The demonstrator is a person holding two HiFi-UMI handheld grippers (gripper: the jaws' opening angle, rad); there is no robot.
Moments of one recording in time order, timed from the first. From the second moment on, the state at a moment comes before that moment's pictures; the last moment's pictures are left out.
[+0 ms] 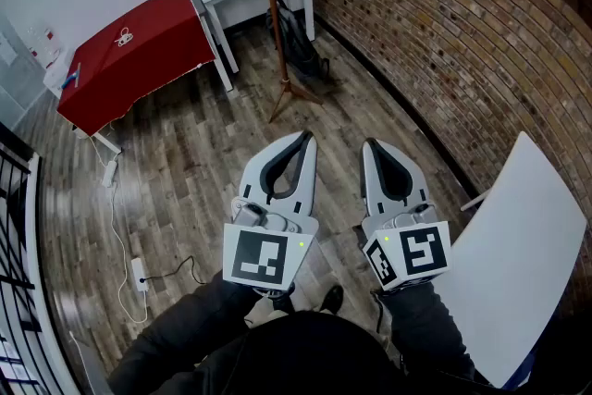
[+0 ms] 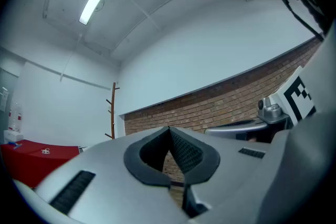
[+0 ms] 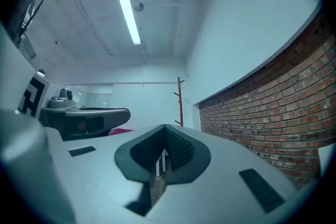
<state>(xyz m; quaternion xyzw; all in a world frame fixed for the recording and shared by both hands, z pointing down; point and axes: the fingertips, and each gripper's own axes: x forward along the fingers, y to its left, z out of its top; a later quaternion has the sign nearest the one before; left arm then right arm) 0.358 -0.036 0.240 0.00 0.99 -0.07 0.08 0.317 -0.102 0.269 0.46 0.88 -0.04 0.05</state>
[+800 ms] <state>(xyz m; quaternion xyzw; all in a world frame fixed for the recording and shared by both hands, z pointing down) 0.288 -0.001 0.283 0.02 1.00 -0.05 0.06 0.256 -0.067 0.310 0.49 0.87 -0.05 0.01</state>
